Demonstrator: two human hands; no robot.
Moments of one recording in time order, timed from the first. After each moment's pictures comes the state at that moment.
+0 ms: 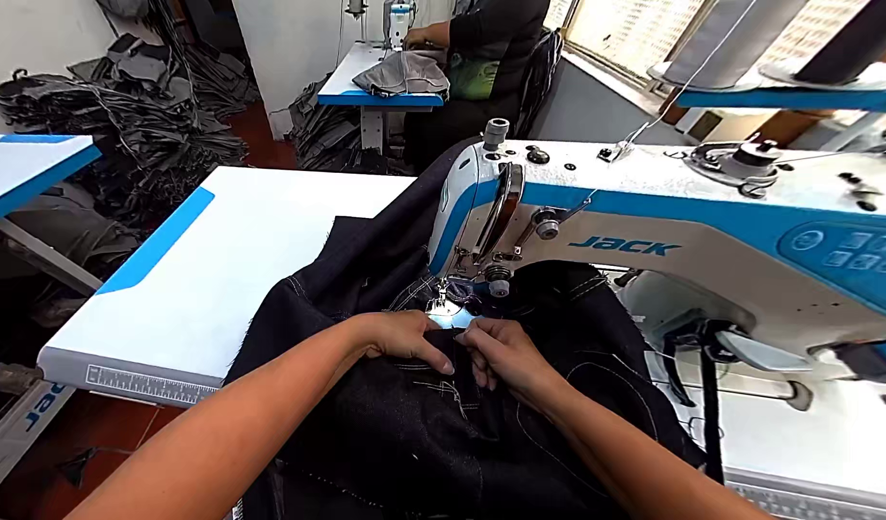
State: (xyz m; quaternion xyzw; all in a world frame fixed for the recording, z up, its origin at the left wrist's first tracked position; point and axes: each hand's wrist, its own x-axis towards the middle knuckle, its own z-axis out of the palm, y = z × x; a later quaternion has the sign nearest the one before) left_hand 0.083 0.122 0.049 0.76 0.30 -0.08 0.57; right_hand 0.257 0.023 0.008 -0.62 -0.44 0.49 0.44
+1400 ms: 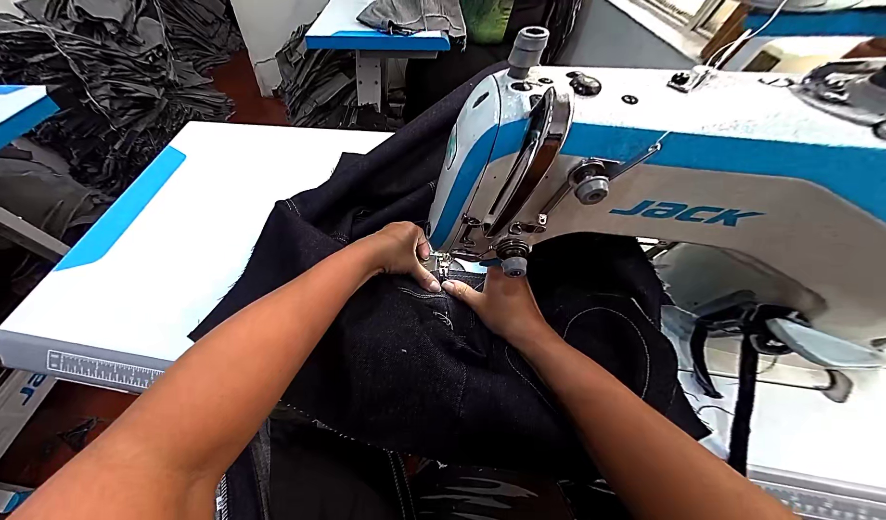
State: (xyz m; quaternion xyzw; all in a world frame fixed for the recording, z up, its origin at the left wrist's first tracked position) left_hand 0.120 0.208 0.040 0.89 0.34 -0.04 0.30; right_hand 0.269 0.078 -0.009 -0.70 -0.62 0.10 0.34
